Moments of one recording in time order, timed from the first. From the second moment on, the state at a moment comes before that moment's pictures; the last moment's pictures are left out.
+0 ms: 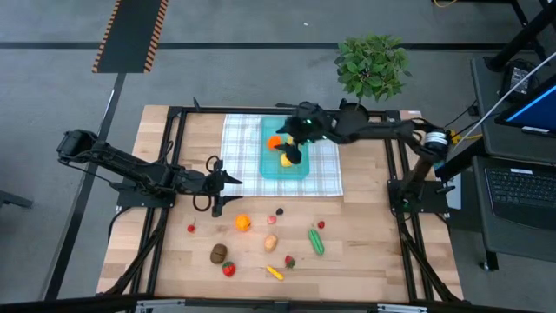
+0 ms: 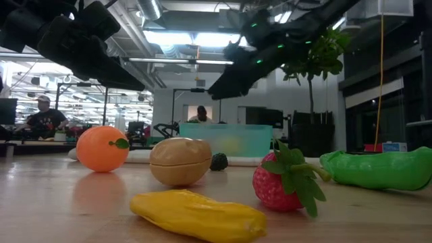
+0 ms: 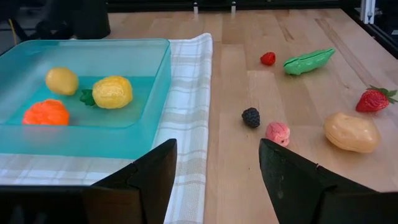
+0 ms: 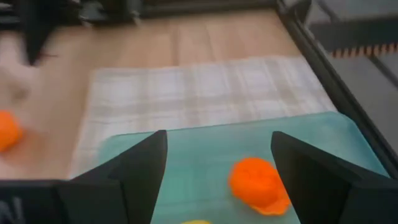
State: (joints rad) left arm -0.20 0.95 0.29 0.23 -0.30 -0.09; right arm -0.39 1.73 1.11 0.11 -0.25 -0.14
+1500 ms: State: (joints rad) left arm -0.21 0.95 0.29 0.25 -0.30 -0.07; right arm -0.04 1.30 0.25 1.05 -0.01 -0.01
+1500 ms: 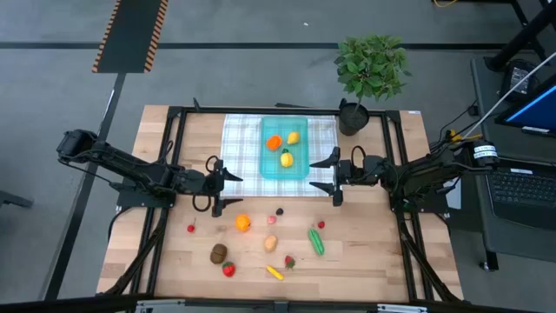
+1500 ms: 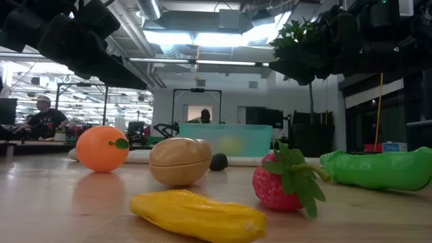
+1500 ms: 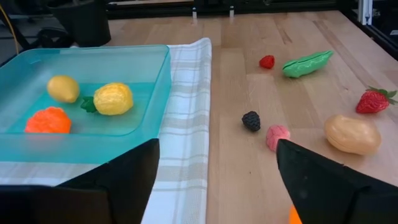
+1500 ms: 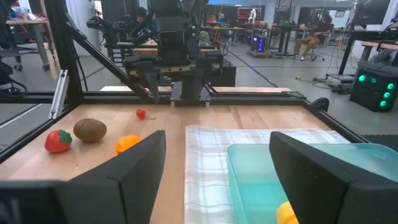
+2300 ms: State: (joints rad) left arm -0.59 1.09 0.65 -0.29 -0.73 -0.67; right arm -0.04 1.30 0.26 1.03 -0.01 0.05
